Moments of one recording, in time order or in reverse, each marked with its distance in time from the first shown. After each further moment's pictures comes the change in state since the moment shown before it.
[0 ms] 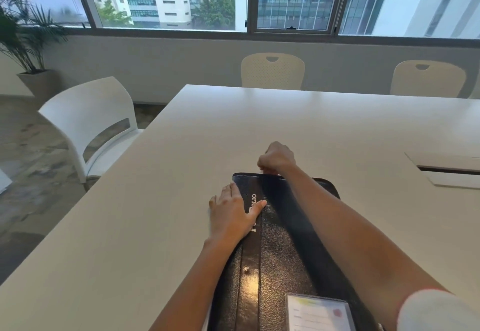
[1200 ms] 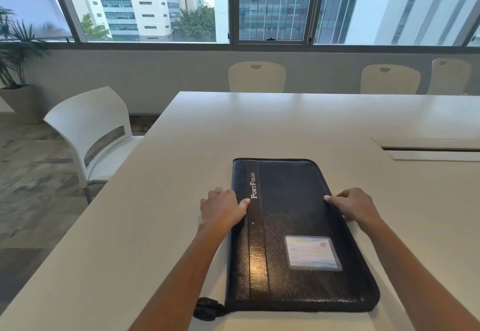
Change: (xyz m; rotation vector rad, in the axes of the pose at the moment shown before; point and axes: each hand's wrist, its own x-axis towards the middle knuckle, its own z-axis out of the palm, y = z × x) left_hand -0.070 -0.021 -0.063 0.114 -0.201 0.022; right_hand -0.187 0.174 -0.040 0.182 0.230 0.258
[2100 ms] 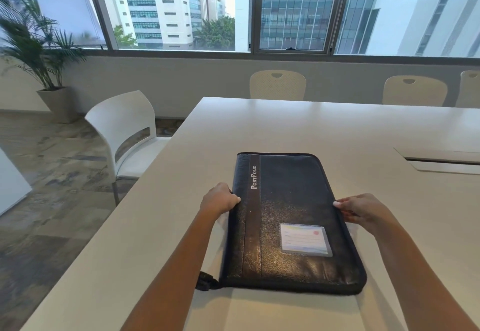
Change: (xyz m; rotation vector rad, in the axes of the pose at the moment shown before) left_hand 0.004 -0.063 -0.028 -0.484 -0.183 -0.209; right_hand -0.032 -0.042 0.006 0.508 -0.225 0.185
